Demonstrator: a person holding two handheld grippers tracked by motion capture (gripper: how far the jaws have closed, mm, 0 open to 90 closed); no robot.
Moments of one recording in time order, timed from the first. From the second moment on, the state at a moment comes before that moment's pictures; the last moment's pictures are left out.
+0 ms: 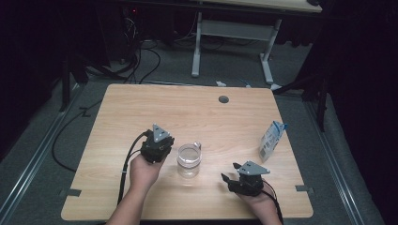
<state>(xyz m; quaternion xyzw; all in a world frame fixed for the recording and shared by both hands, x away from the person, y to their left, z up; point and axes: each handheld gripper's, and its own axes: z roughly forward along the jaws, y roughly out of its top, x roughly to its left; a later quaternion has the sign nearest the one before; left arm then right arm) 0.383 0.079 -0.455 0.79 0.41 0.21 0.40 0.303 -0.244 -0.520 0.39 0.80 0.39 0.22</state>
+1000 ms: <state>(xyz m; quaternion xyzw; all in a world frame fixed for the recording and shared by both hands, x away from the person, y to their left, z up) 0.342 0.082 -0.496 0.78 0.36 0.21 0.47 0.302 -0.251 -0.522 0.42 0.78 0.39 0.24</state>
